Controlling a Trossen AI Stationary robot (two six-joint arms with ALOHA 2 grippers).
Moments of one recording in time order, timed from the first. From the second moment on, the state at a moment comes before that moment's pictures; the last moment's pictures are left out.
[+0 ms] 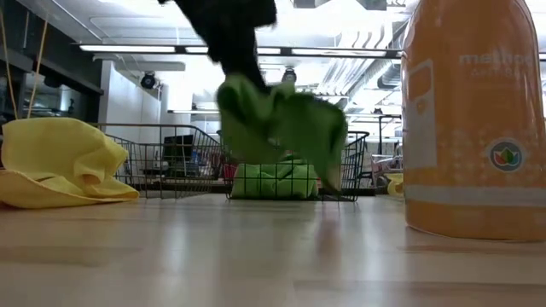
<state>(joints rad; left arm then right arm) 0.02 1.60 1.26 -0.52 -0.06 0.04 0.59 0.90 1.06 -0.96 0.80 1.19</state>
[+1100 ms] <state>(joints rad) 0.36 1.72 1.26 -0.22 -0.14 0.13 0.59 0.90 1.06 -0.85 1.12 1.10</state>
